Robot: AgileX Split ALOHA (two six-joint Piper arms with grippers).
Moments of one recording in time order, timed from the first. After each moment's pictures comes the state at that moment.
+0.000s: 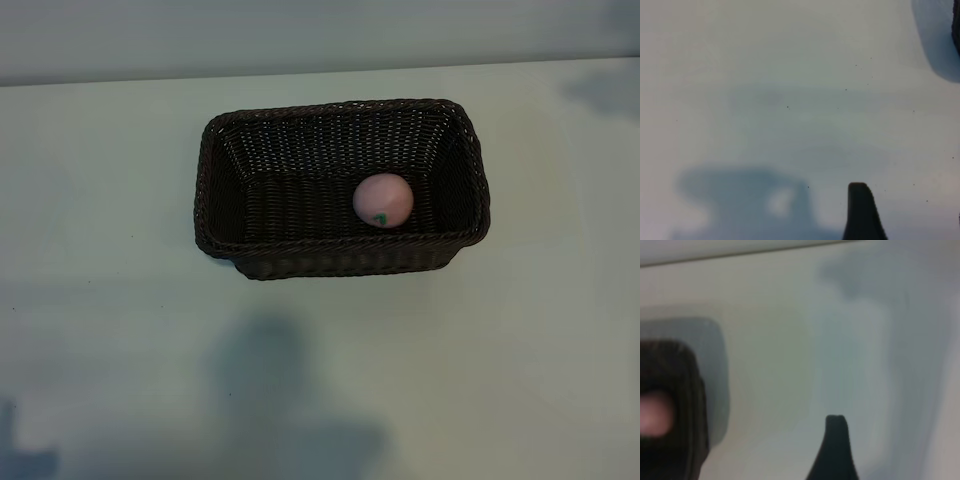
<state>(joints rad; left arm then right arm) 0.08 -0.01 -0.50 -0.03 1.09 0.02 -0.26 1.44 -1.62 0.20 1.22 -0.09</state>
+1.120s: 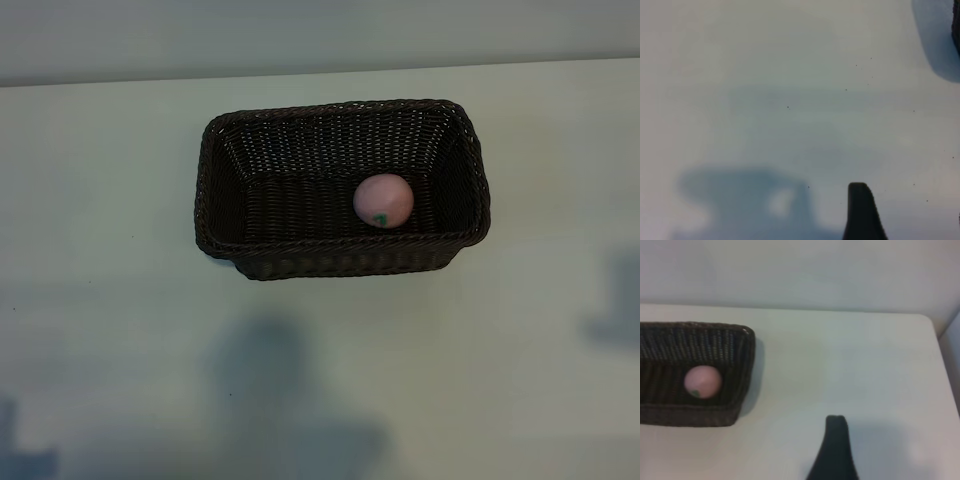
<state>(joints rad) 0.08 -0.01 -0.50 -0.03 1.09 0.02 -0.04 0.47 -1.17 0.04 1.23 -0.01</state>
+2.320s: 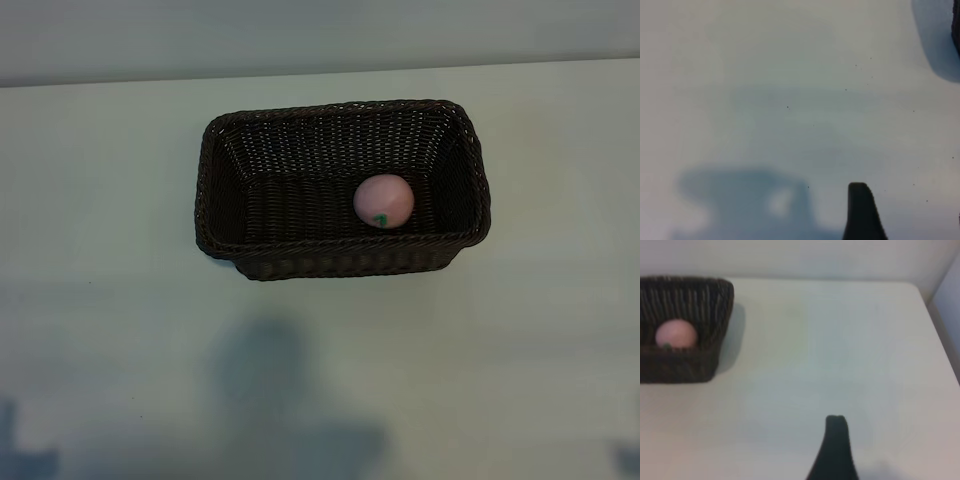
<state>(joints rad) 0.08 -0.01 -0.50 -0.03 1.09 0.02 -0.04 -0.01 -0.73 0.00 1.23 -0.01</state>
